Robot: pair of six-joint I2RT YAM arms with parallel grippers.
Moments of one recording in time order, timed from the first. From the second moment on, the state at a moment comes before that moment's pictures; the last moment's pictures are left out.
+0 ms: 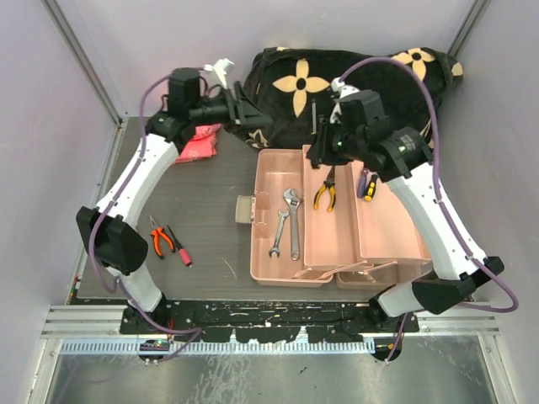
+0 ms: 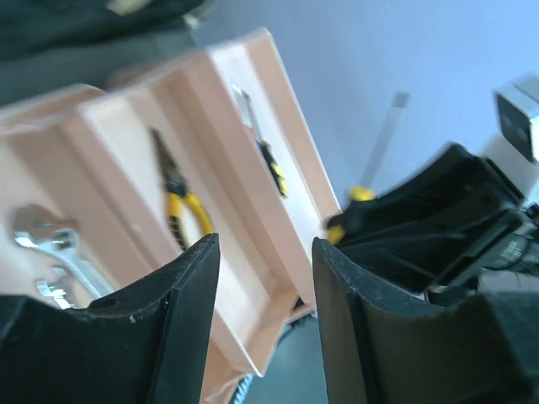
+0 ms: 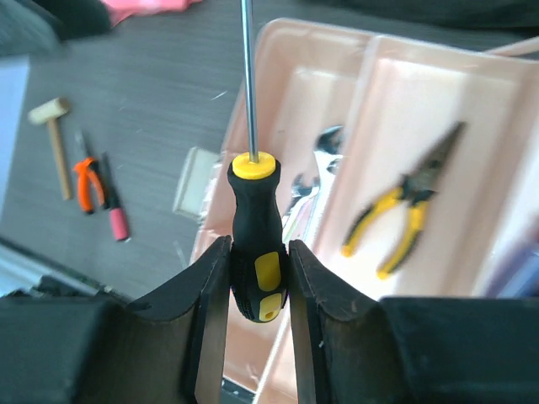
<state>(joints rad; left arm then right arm) -0.42 1.74 1.83 -0.35 0.82 -0.80 0.54 1.43 1.82 -1.03 -0.03 0.41</state>
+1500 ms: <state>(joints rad) 0.00 1.25 0.96 -1.05 0.26 -0.50 0.07 1.37 1.58 -1.28 0.18 0.30</state>
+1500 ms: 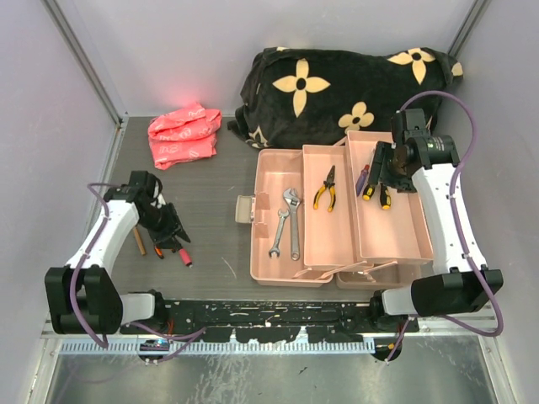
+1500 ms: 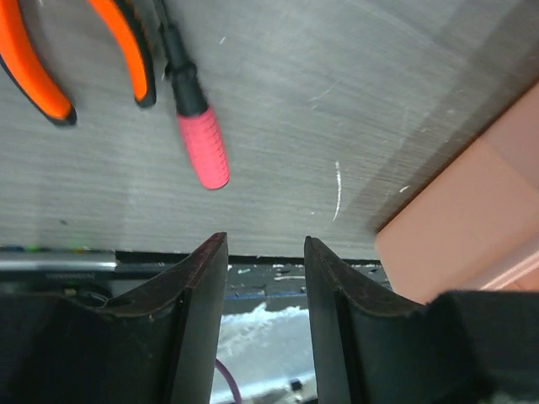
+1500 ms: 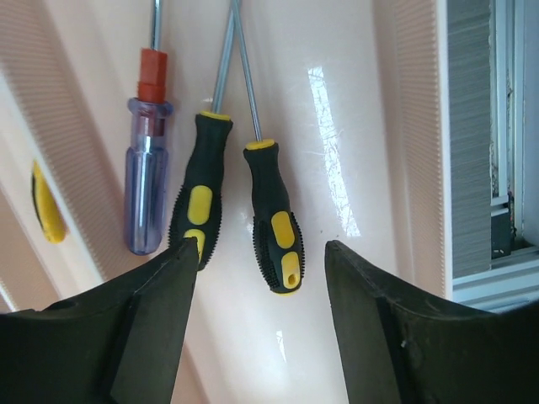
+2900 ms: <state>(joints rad) 0.00 1.55 0.83 -0.78 0.15 -0.66 0.07 1.31 1.71 -1.33 0.15 0.30</state>
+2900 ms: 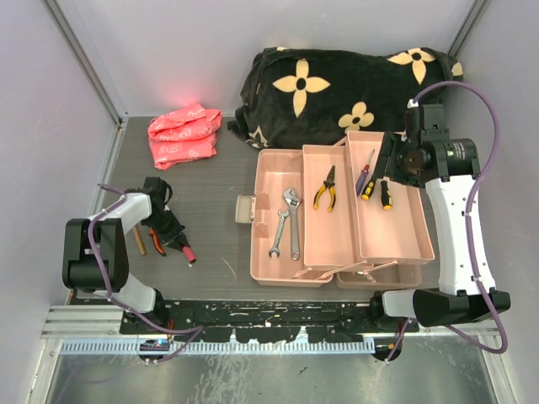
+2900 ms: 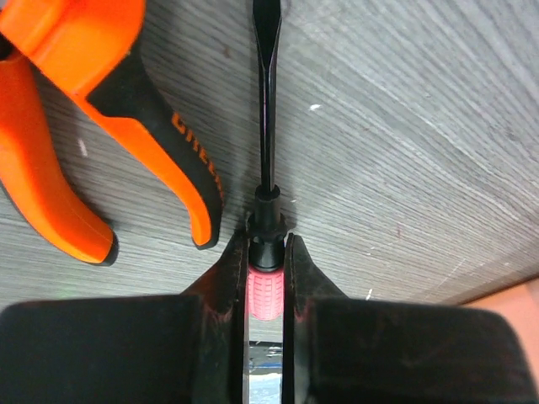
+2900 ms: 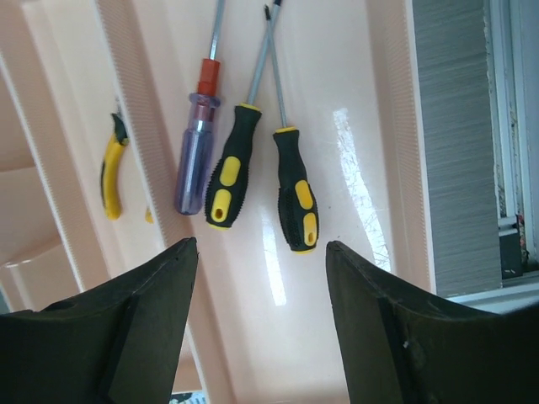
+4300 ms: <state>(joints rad) -0.43 1.34 1.38 -0.31 0.65 -0.72 0.72 1.53 1.73 -0.82 -0.25 0.48</state>
